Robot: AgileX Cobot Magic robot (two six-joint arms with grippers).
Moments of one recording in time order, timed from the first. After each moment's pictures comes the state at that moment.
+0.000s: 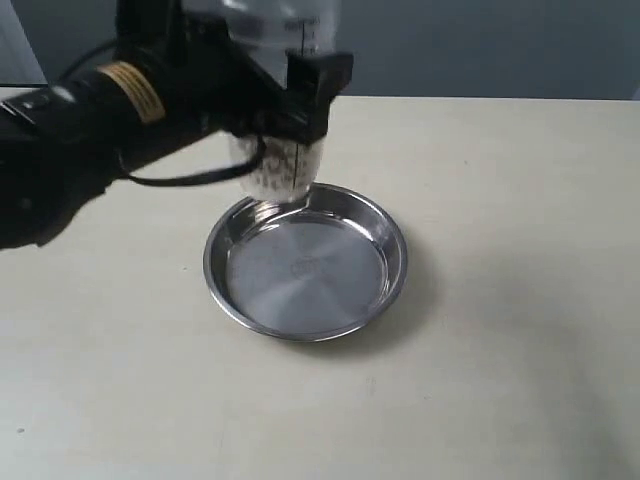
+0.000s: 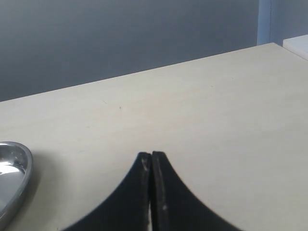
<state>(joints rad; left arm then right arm) -0.56 1.44 -0.78 -0.01 -0.43 -0.05 -0.09 0.00 0.00 0.17 0.32 0.05</state>
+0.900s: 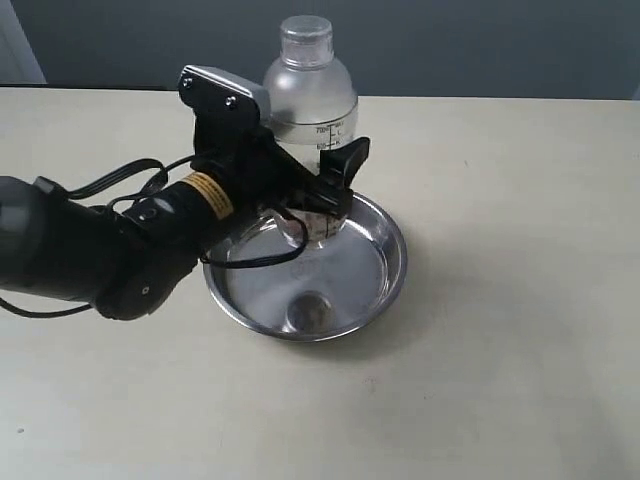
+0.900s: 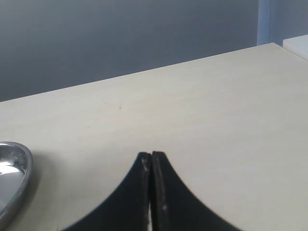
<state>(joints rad) -0.56 1.82 -0.73 -0.02 -0.95 -0.11 -0.09 0.00 0.00 0.17 0.32 0.05</state>
